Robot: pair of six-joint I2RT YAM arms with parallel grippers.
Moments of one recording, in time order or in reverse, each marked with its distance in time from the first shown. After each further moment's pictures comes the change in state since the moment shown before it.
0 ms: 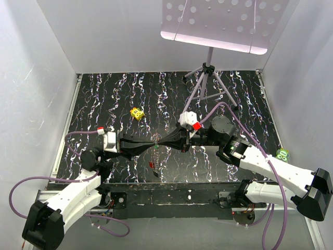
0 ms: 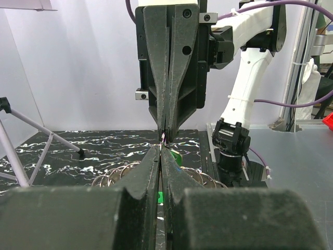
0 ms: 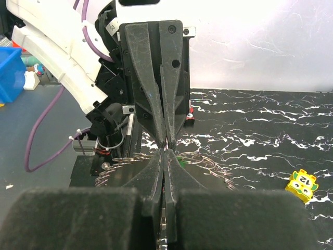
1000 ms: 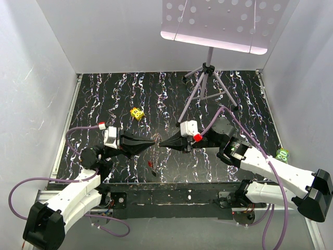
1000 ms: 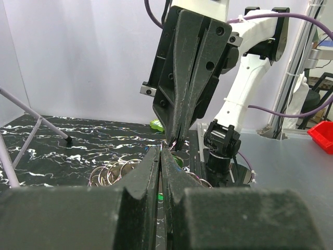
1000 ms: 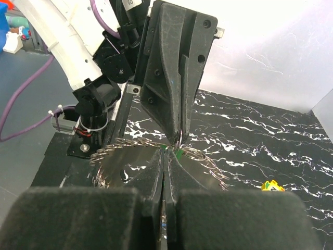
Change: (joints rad) left arm 0.023 -0.007 0.015 -0.067 -0.004 -0.077; right arm -0.001 -0.015 -0.026 -0.017 -0.063 -0.209
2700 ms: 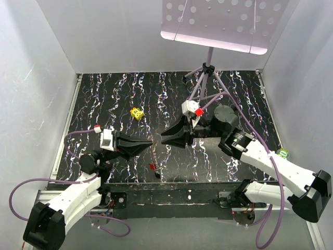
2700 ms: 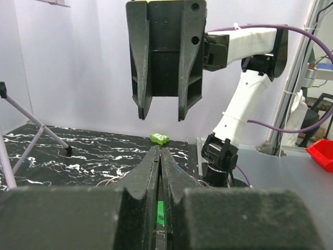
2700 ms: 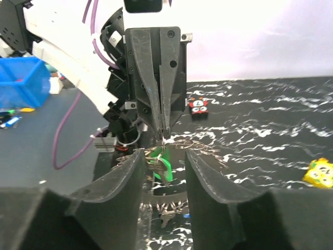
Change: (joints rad) left arm 0.010 -0.019 -0.064 0.127 -0.077 -0.084; right arm -0.113 0.030 0.124 -0.095 -0.077 0.293
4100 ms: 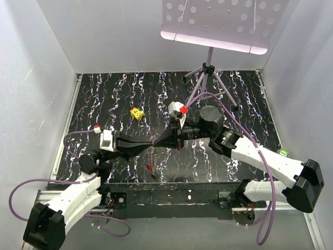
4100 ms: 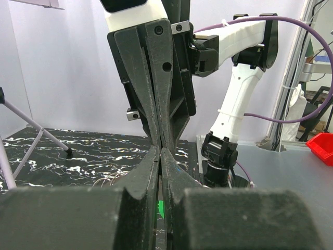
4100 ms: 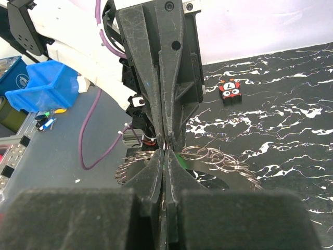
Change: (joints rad) left arm 0.000 0.006 0.012 0.008 0.043 0.006; right arm 0.074 0.128 0.031 -0.002 -0.002 0.153
